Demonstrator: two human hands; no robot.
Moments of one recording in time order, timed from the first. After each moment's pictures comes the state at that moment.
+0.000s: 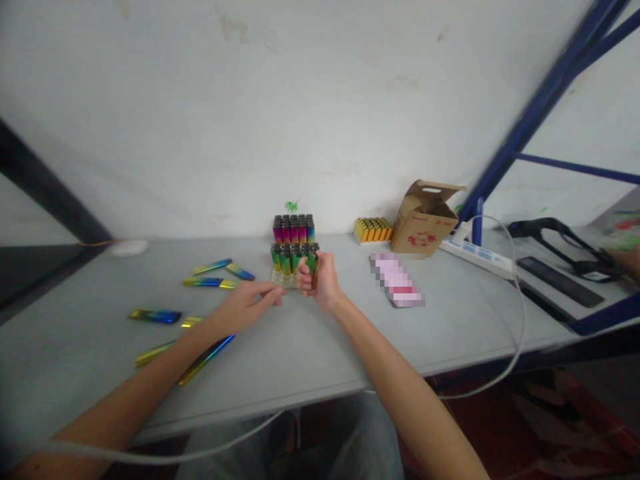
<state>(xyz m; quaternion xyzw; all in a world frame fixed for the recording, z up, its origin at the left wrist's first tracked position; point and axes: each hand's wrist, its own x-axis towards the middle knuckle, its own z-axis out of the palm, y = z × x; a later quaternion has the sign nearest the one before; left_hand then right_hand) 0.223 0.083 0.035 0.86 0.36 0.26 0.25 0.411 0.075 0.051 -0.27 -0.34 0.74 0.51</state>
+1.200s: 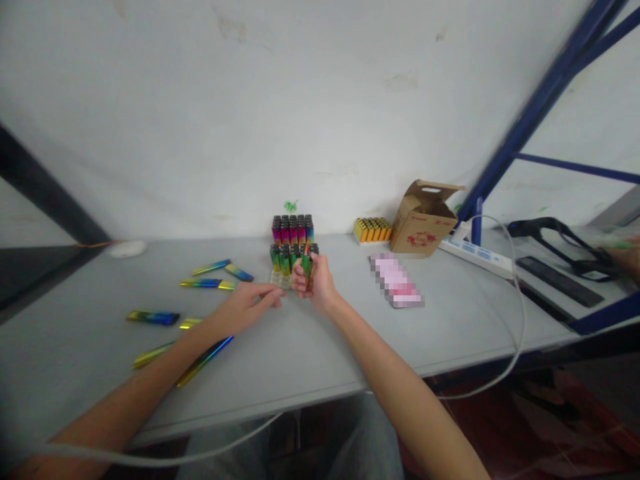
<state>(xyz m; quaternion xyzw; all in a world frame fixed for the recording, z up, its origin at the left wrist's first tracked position) 0.224 0.081 0.036 0.86 0.36 0.25 0.24 0.404 0.076 0.050 -0.30 -0.35 0.73 0.51</state>
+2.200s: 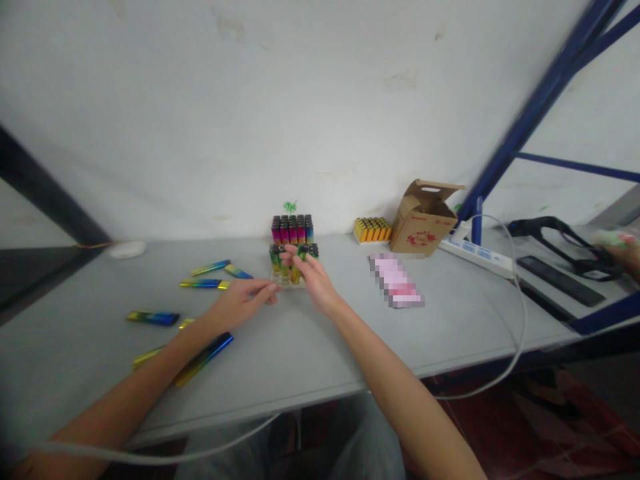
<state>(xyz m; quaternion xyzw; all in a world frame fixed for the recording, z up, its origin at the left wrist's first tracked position) 0.219 0.088 0.037 0.84 0.38 0.27 0.27 0.400 0.079 0.038 -0.31 -0.47 0.57 0.60</state>
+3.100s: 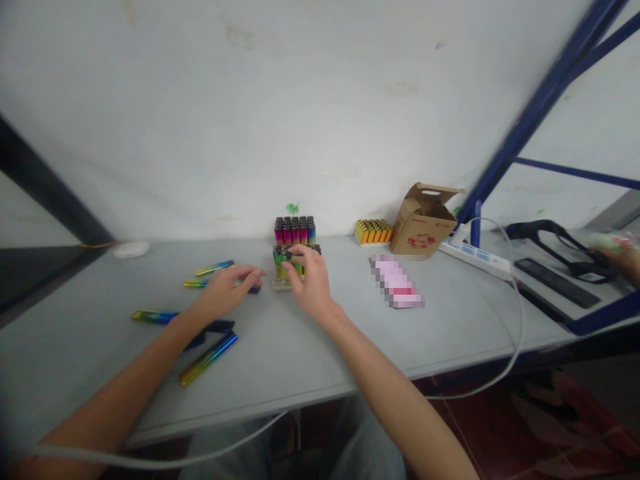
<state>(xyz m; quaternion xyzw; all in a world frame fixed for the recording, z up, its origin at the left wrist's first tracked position) 0.193 0.112 0.040 0.83 0.44 0.30 0.15 0.392 0.083 0.024 -0.42 -0.69 0.05 0.59</state>
